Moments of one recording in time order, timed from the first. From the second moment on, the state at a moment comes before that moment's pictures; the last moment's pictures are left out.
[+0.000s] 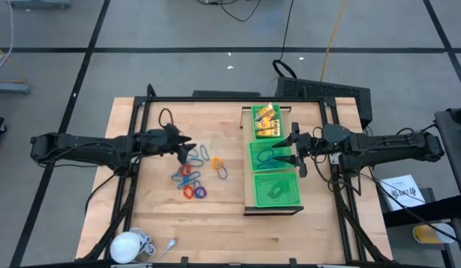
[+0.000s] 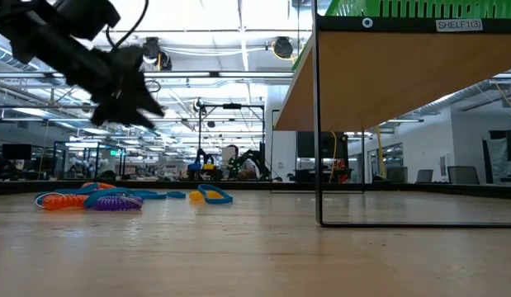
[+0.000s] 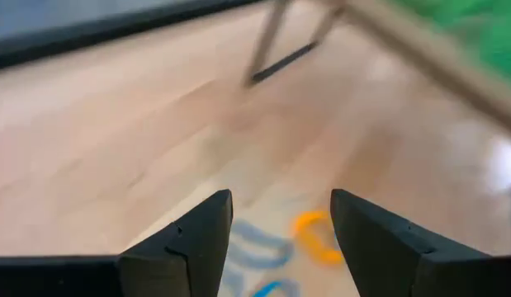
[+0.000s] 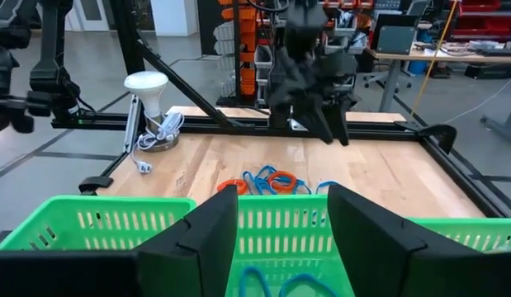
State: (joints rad) left arm 0.15 0.87 0.38 -0.04 -0.25 -0.55; right arm -0.03 0.77 0.57 0.07 -0.13 -0.01
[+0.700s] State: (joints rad) left arm 0.19 1.28 0.38 -0.13 -0.34 -0.75; right arm -0.03 0.77 0.57 0.08 -0.13 -0.02
